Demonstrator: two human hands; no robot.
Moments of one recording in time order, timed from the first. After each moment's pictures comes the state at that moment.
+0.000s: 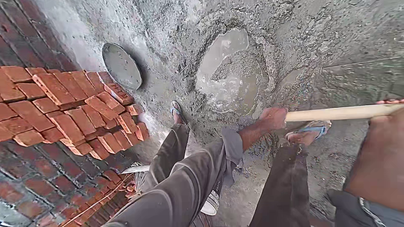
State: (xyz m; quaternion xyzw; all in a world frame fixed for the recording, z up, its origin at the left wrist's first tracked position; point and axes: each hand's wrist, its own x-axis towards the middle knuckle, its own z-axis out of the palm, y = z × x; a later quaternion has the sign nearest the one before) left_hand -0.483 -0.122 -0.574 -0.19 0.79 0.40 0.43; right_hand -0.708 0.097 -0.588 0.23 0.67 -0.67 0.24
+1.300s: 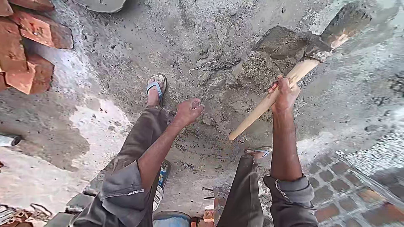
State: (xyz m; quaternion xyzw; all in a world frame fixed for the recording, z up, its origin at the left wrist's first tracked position) left_hand -0.144 -0.434 -0.485 -0.64 0.50 0.57 0.15; right_hand -0.489 -0.414 -0.506 -0.10 0.73 -0.51 0.44
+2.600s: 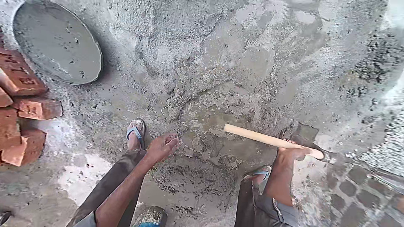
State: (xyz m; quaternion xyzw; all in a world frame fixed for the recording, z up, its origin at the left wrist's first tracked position) left_hand -0.184 -0.438 -0.499 -0.60 0.53 0.56 0.22; right_hand -0.670 -0.167 -0.588 0.29 0.65 -0.70 0.05
